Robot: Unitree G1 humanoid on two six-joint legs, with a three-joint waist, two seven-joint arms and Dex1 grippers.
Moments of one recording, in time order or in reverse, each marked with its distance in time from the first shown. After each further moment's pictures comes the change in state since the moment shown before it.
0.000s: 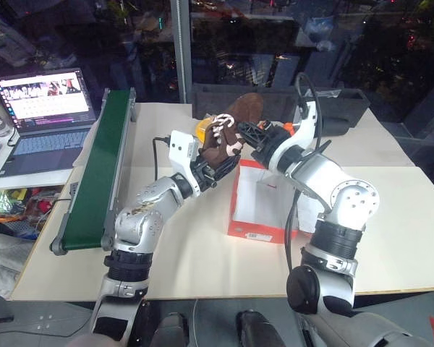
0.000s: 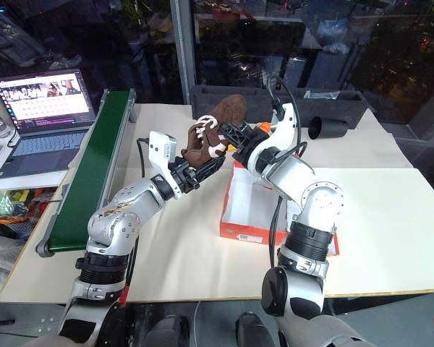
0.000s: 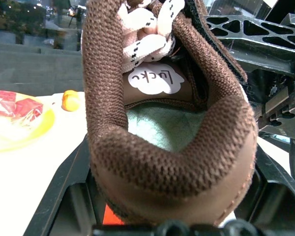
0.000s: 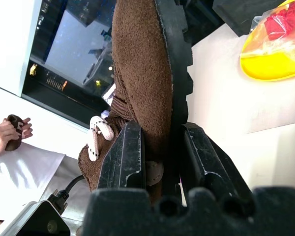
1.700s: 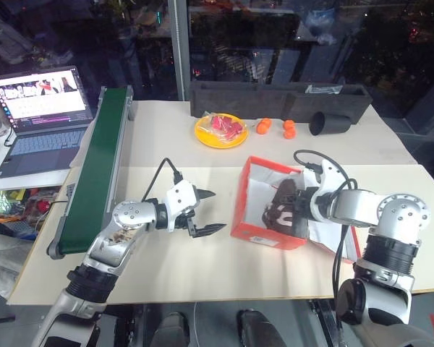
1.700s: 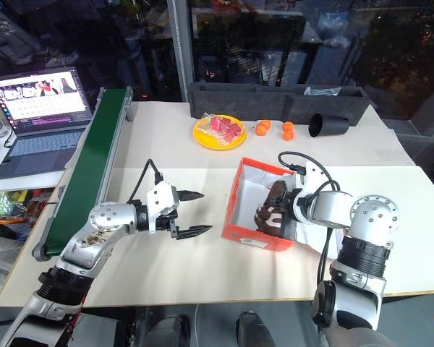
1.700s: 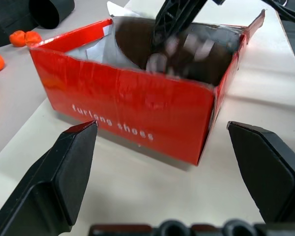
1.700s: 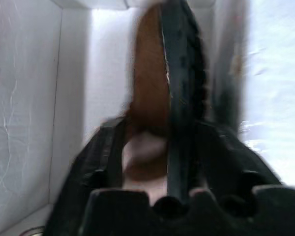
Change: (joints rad) left arm 0.165 0.352 -0.203 0.014 0.261 -0.337 -0.499; right arm 0.154 -0.321 -0.039 0.091 -0.027 0.494 -0.290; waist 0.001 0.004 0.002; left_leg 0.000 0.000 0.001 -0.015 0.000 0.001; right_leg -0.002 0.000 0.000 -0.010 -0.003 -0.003
